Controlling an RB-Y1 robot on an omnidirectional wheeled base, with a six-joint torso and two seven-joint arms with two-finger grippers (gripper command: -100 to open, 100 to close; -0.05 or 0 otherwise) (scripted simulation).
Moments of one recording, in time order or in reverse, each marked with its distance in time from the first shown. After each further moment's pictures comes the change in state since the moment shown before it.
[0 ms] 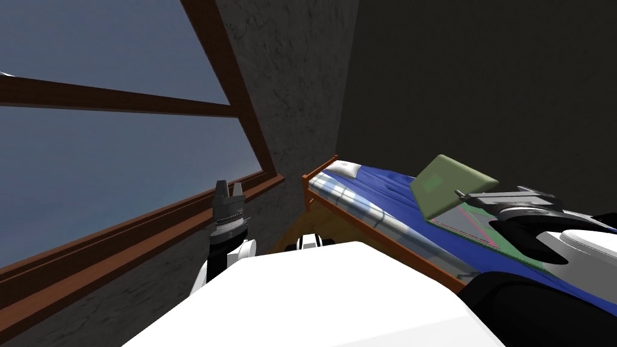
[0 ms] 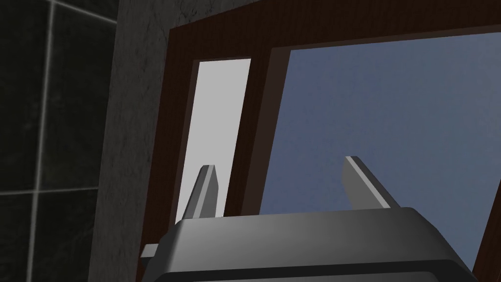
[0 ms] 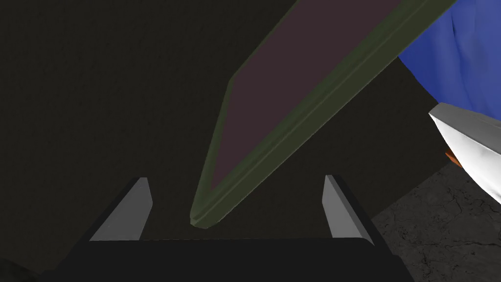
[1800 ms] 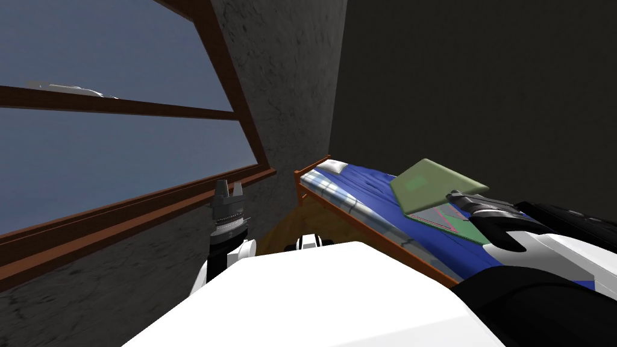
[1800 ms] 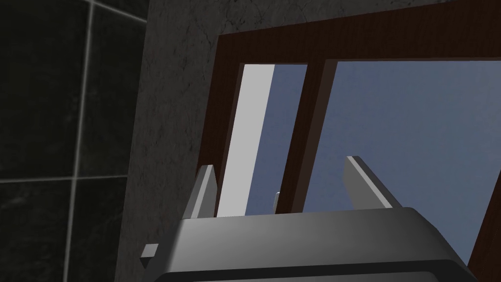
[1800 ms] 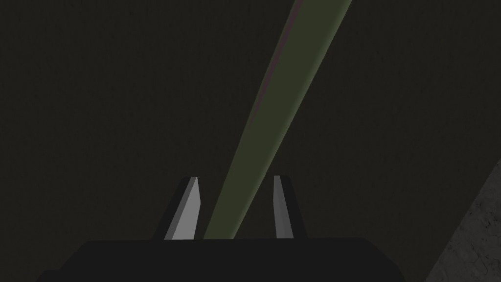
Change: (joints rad) left arm 0.000 0.000 0.000 0.000 0.000 0.000 0.000; right arm -0.339 0.191 0.011 0.164 -0.169 -0.186 -0.159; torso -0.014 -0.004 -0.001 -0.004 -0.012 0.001
